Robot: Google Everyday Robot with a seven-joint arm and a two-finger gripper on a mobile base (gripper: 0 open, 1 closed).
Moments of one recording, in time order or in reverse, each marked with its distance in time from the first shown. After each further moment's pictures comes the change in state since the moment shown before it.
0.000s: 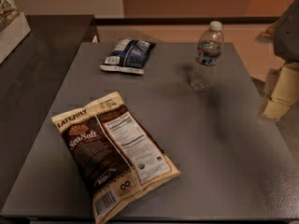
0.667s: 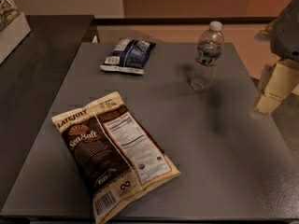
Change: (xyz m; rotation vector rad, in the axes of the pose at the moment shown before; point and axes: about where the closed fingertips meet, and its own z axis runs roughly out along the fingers) arm -0.002 -0.014 0.008 0.018 -0.032 0.045
